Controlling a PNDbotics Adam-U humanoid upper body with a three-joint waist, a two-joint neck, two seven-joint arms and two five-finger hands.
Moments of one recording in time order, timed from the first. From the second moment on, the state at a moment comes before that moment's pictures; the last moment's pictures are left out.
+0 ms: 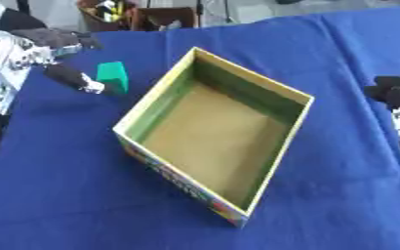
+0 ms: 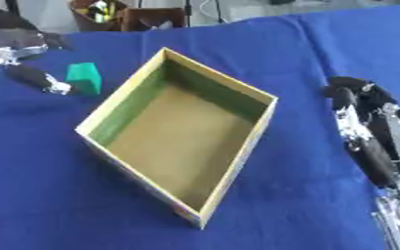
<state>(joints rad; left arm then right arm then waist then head) -1.14 0.48 -0.14 -0.92 -1.12 -0.25 -0.62 -0.20 -0.33 -0.03 -1.98 0.12 -0.10 -0.08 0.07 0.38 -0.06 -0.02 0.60</state>
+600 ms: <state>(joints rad) -1.16 0.49 -0.11 -0.88 -1.14 -0.24 -0.63 -0.22 -0.32 -0.02 -1.98 0.12 -0.10 -0.08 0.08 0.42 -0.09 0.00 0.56</state>
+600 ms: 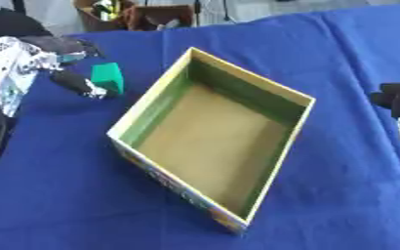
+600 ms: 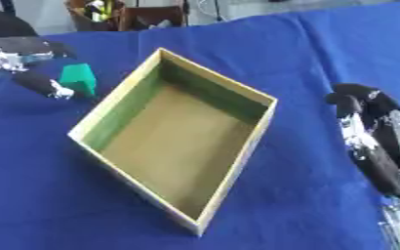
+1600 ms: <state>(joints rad) -1.18 0.50 -0.08 -0.86 -1.09 -0.22 -0.66 -0.24 -0.30 -0.02 -1.98 0.12 -0.08 -0.08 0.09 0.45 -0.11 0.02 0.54</state>
